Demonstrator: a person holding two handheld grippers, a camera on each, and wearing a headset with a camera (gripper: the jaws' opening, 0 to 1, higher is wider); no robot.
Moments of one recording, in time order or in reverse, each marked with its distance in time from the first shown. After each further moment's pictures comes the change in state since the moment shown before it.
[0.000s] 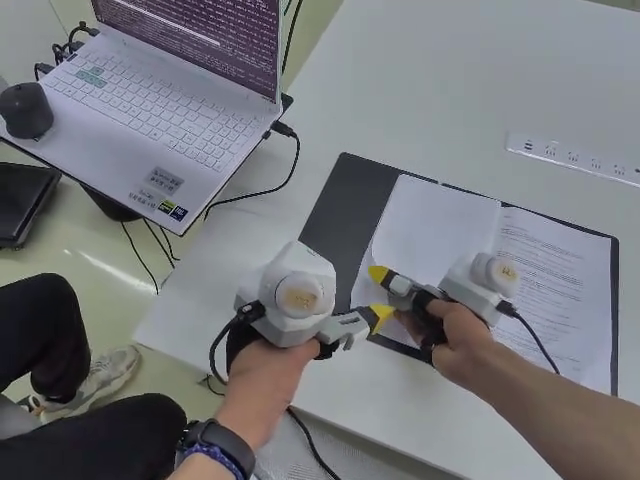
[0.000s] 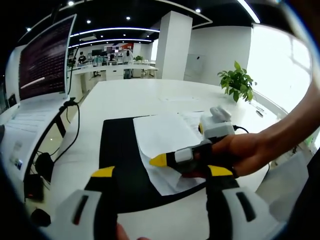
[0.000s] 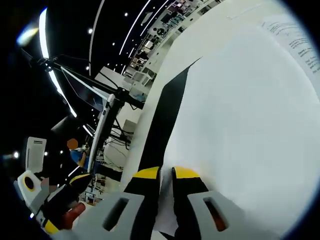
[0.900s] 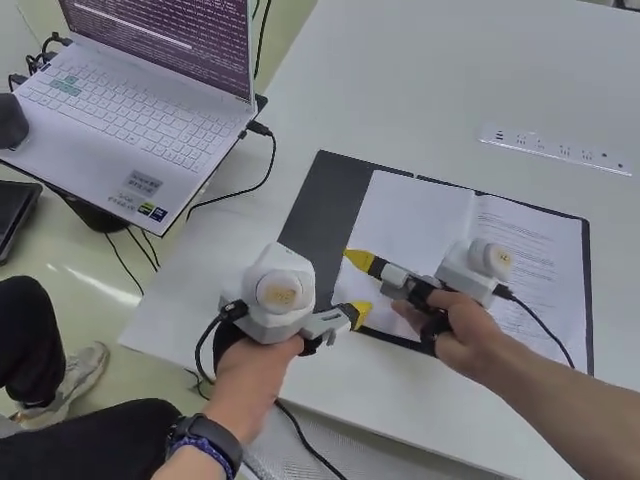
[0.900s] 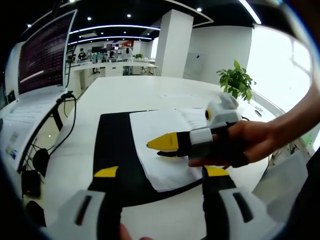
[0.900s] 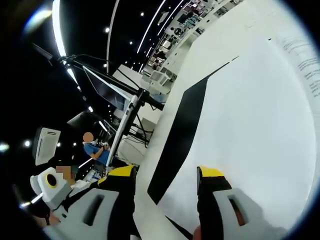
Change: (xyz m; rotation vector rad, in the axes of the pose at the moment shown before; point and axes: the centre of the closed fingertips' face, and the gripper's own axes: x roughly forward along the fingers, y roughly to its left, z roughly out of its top) left arm 0.004 -0.008 -0.016 -0.021 0.019 -0.014; right arm -0.035 0.024 0.012 -0.072 -0.001 0.154
